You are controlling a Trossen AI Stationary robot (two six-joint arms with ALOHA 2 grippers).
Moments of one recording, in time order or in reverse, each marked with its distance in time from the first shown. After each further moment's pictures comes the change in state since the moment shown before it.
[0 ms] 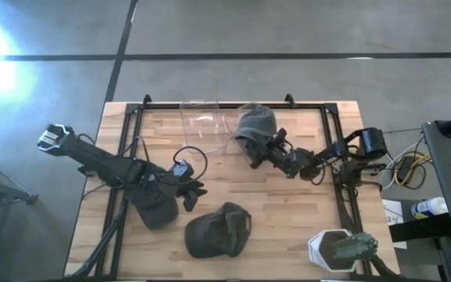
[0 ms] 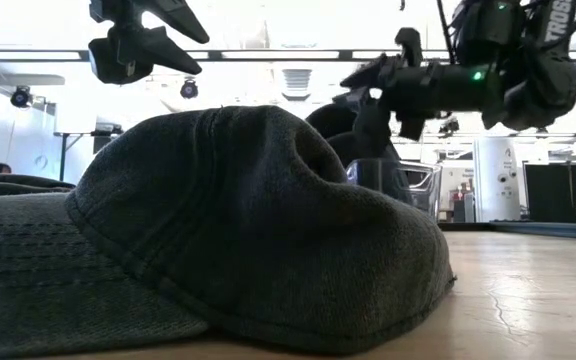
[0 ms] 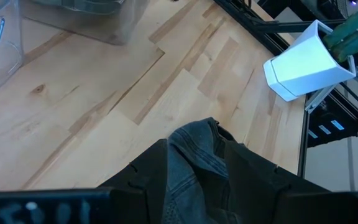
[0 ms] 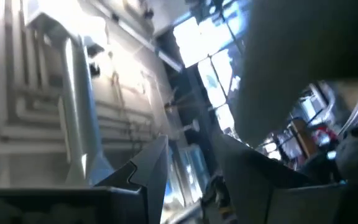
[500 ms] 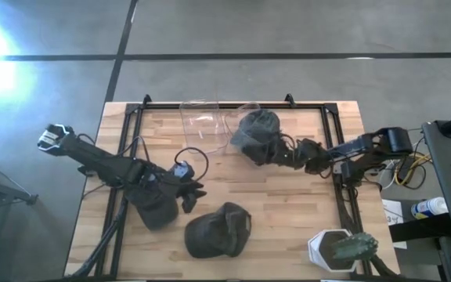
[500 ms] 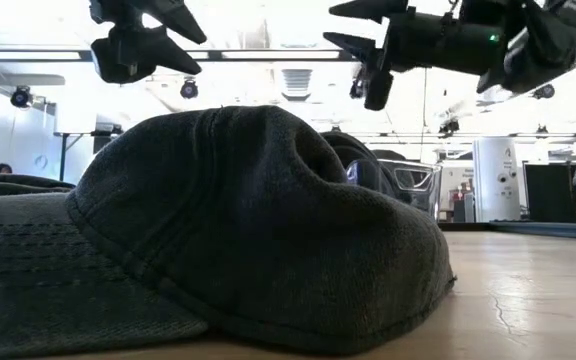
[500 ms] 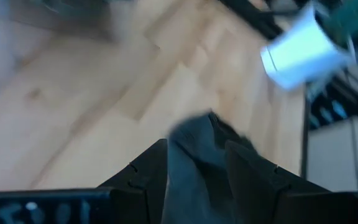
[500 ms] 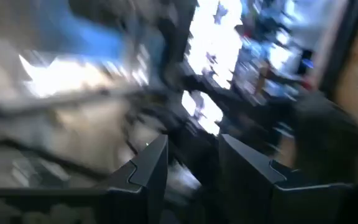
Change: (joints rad) left arm 0.000 -0.001 0.000 -0.009 0.037 0.065; right arm -0.028 -0.257 0.046 -0.319 -0.551 -0.555
